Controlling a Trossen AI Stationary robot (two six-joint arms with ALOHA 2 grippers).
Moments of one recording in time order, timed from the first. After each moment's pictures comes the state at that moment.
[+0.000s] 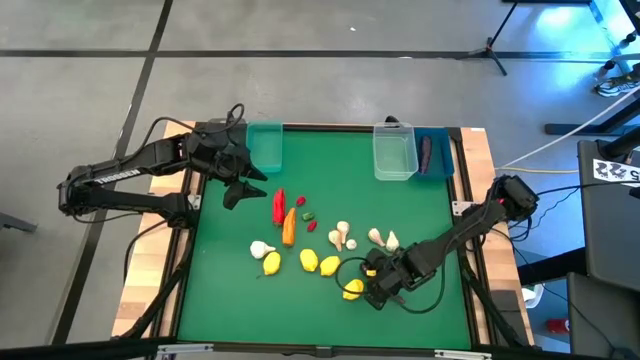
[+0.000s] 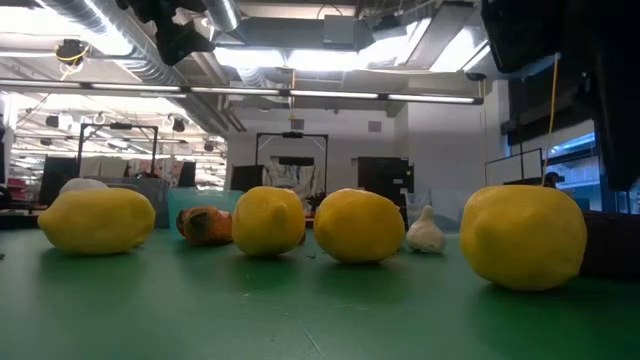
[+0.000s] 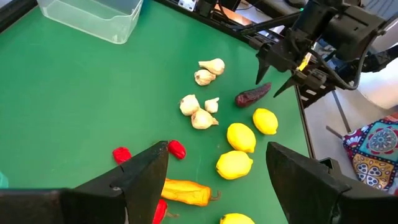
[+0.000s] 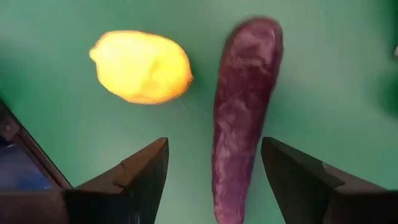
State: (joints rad) left arm 0.33 0.90 0.94 -0.65 0.37 -0.21; right arm 0.59 1.72 1.19 -0.76 0.04 1.26
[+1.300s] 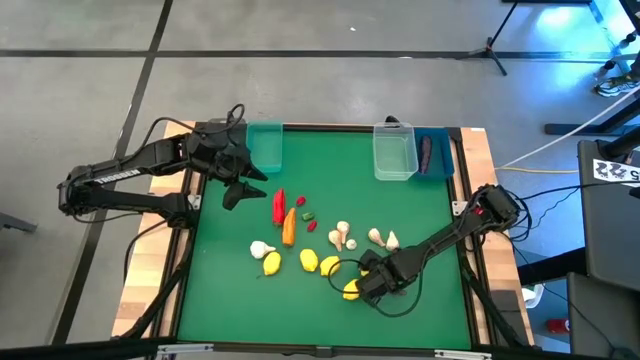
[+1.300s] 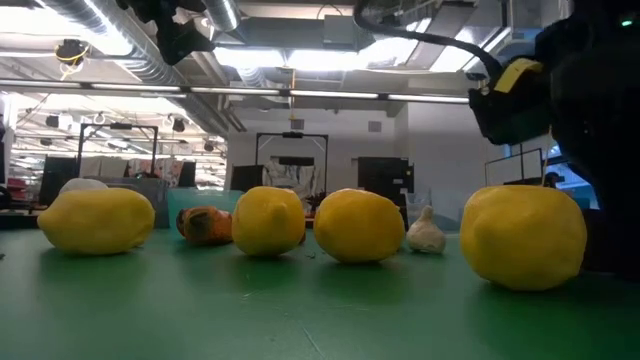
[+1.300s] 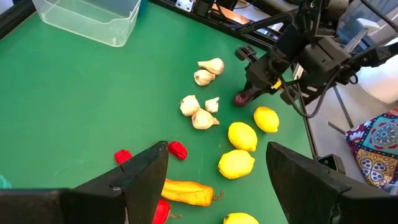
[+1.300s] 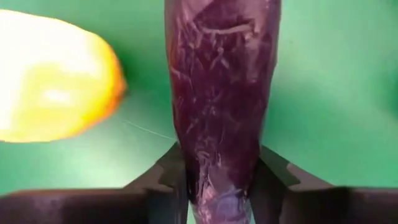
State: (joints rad) left arm 0.33 0.90 0.94 -0.65 0.37 -0.18; right arm 0.56 1.88 1.20 -0.76 0.00 1.26
